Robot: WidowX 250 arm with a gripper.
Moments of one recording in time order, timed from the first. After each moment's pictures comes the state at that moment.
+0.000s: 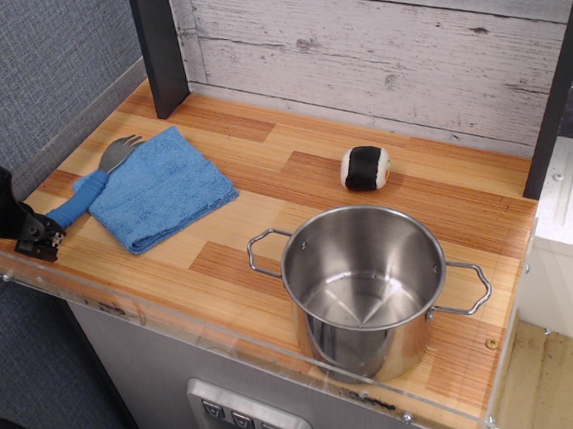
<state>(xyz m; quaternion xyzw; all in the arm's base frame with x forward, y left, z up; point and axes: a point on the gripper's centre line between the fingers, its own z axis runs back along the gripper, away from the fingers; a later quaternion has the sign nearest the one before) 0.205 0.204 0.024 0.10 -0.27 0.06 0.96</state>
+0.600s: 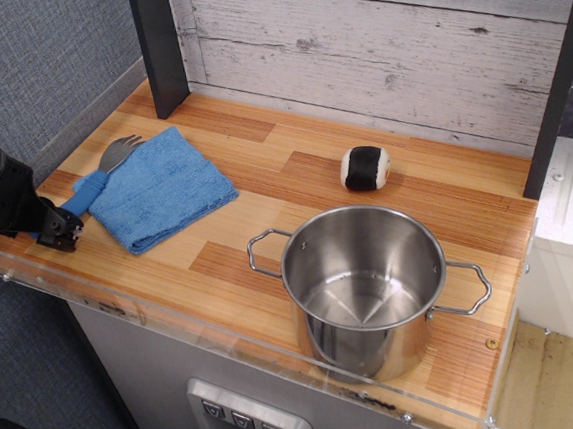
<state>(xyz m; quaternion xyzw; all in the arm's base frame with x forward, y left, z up) 0.215 0.203 0.010 0.10 -0.26 0.06 0.96</state>
